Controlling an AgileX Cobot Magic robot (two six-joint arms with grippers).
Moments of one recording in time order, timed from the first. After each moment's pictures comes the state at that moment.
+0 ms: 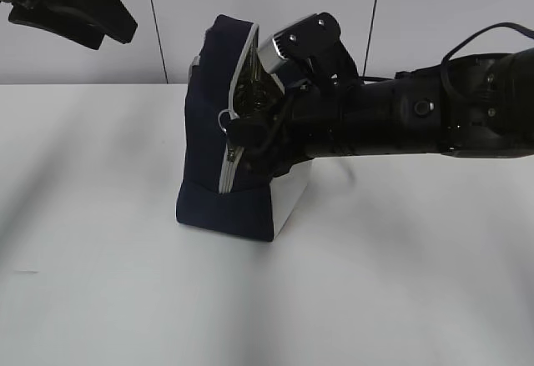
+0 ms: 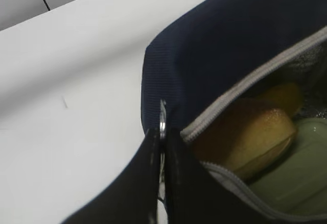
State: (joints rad) left arm -0.23 1.64 -1.59 -0.47 1.14 0.22; right arm 0.51 1.74 -0.98 -1.16 -0.47 0.96
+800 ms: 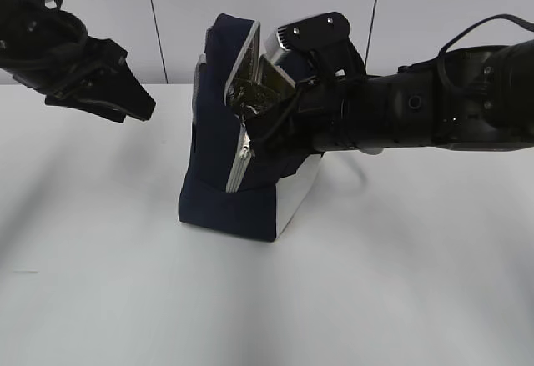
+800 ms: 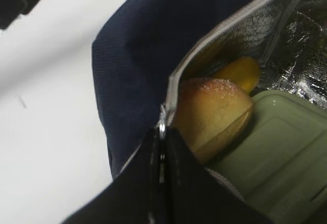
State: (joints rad) left arm -0.23 1.65 -1.28 -0.61 0.91 0.43; right arm 0.52 1.74 -1.01 -1.16 -0.31 1.05
